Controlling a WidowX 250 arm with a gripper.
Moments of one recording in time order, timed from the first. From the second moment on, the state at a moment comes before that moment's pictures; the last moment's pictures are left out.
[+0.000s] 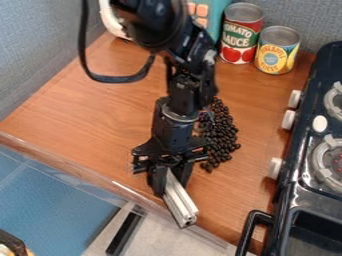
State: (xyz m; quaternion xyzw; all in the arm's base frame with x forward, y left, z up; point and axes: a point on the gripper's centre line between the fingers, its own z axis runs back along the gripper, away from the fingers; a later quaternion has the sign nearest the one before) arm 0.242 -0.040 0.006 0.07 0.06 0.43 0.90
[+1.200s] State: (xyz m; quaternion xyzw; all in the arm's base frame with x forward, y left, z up) arm 0.340 -0.049 0.002 0.04 0.01 0.51 0.86
